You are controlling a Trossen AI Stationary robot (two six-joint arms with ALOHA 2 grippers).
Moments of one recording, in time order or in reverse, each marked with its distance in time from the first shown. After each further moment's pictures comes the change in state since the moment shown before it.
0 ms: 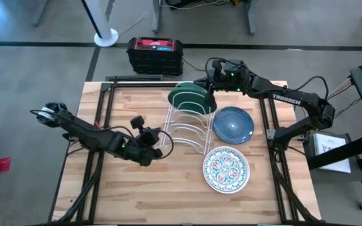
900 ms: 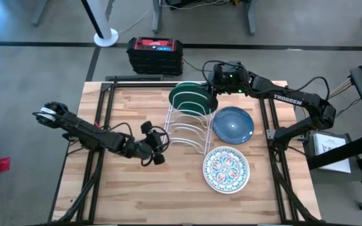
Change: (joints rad) left arm 0.064 -0.009 -0.301 0.616 0.264 0.151; right arm -0.003 -0.014 -0.002 -0.149 0.001 0.018
